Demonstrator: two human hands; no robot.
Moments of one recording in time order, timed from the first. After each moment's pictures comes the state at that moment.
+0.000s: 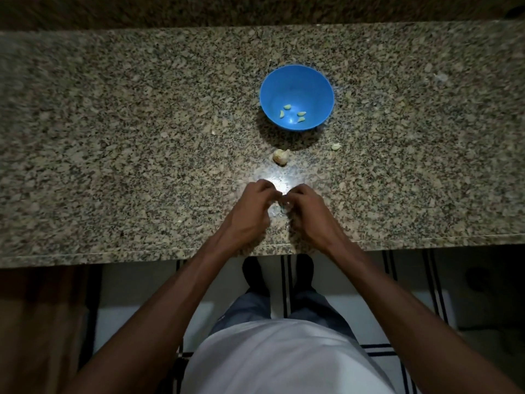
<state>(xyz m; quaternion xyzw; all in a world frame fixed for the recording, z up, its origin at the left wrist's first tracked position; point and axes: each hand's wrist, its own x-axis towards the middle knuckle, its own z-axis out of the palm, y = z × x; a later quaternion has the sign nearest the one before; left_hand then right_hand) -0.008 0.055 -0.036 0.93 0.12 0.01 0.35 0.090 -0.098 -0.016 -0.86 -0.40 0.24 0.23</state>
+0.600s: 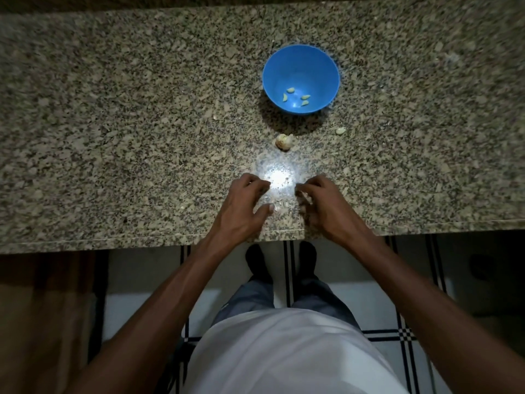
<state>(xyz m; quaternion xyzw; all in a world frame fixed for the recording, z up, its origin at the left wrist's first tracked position) -0.046 0.057 -0.036 0.91 0.18 0.03 0.38 0.091 -0.129 -0.017 -0.86 -0.41 0.24 0.21</state>
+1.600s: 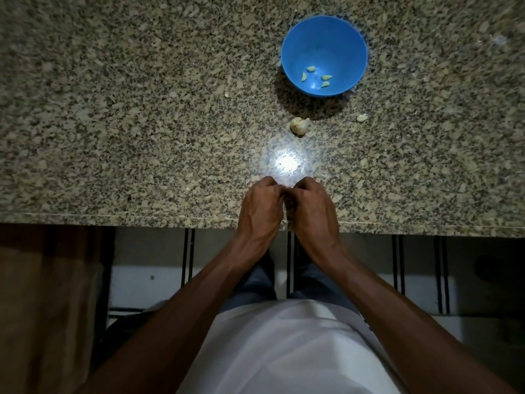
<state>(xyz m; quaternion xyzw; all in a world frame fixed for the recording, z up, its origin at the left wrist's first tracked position) -0.037 0.011 -0.039 0.92 0.26 0.05 0.30 0.033 -0.097 -0.021 -0.89 -0.37 0.17 0.21</state>
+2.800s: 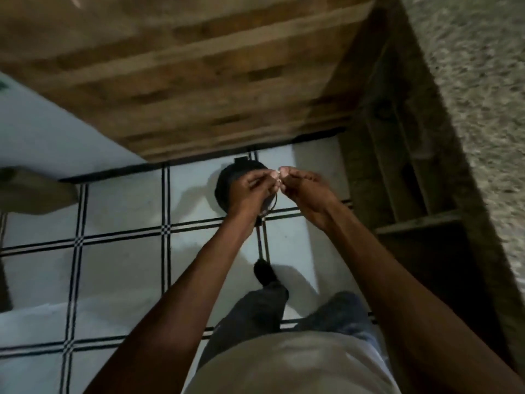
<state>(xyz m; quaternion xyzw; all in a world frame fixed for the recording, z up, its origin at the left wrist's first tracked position) -0.543 -0.058 -0.017 0.13 0.72 0.53 0.43 -0.434 0.028 -0.047 -0.43 -0.33 0.81 0.19</state>
